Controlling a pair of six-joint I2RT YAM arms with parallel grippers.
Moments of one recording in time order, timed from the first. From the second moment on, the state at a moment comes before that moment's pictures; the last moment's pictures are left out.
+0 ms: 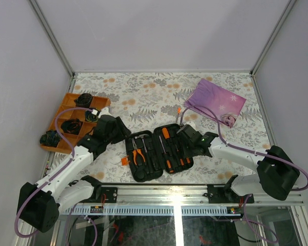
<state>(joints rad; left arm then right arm) -0.44 0.98 0.63 -0.36 -0.09 -0.77 0.83 1.34 0.73 -0.54 0.19 0.55</state>
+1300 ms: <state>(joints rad) -0.44 0.98 0.63 -0.39 -0.11 -0.77 0.81 1.43 0.83 -0.56 0.20 0.45</state>
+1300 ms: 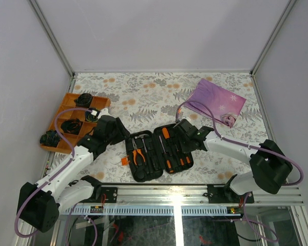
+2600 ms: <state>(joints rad) -0.44 1.05 0.63 -0.39 -0.08 -0.76 0.77 1.54 0.89 -0.59 0.13 0.44</state>
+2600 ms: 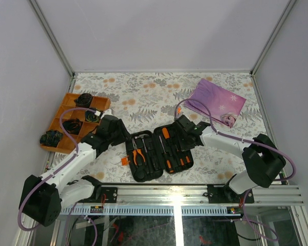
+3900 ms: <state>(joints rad) -0.44 1.15 0.76 -0.40 -0.04 -0.71 0.76 1.14 0.93 -0.55 0.23 0.45</state>
